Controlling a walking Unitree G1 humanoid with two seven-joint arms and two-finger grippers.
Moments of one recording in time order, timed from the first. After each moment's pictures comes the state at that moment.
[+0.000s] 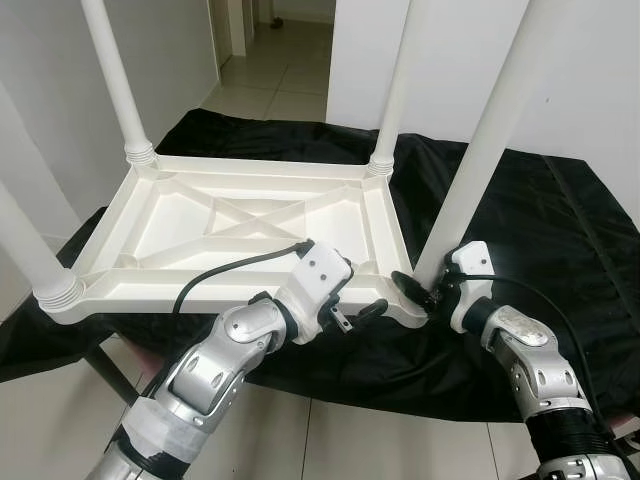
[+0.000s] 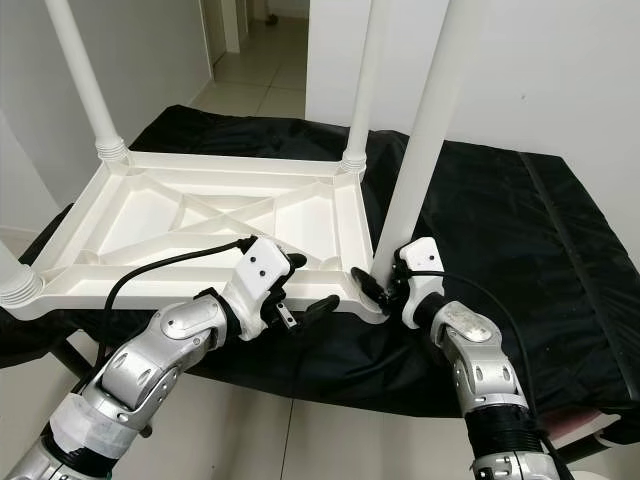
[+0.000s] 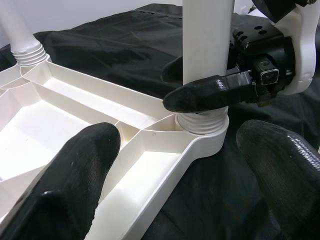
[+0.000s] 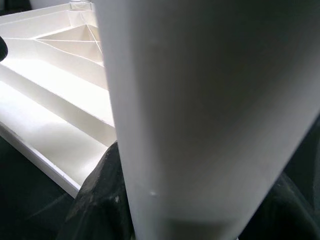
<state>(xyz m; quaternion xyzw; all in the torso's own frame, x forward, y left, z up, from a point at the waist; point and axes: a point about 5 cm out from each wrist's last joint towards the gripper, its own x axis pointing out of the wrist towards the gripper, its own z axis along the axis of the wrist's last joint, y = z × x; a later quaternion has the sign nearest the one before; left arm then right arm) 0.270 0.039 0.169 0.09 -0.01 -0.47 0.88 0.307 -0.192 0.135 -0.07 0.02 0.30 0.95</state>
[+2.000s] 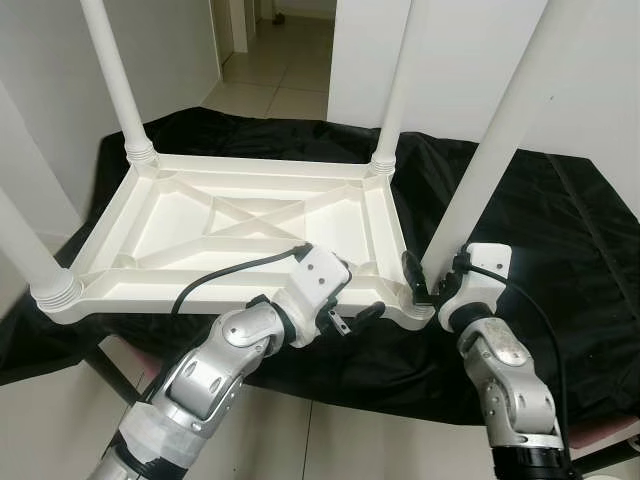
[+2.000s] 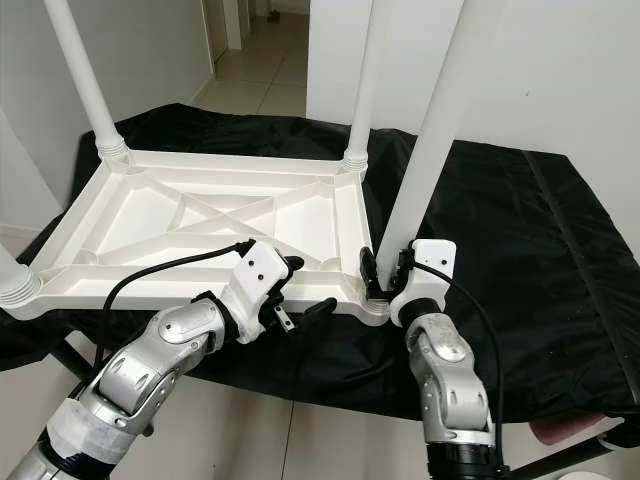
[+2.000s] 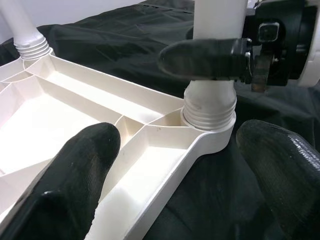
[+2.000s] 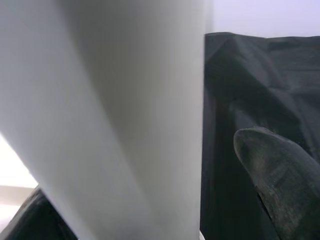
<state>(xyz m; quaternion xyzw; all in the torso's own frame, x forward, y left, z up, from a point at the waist) 0.268 0.042 0.167 0.10 -0.01 -0.47 0.88 0.286 -0.177 0.151 0.03 -0.01 0.08 1.00</state>
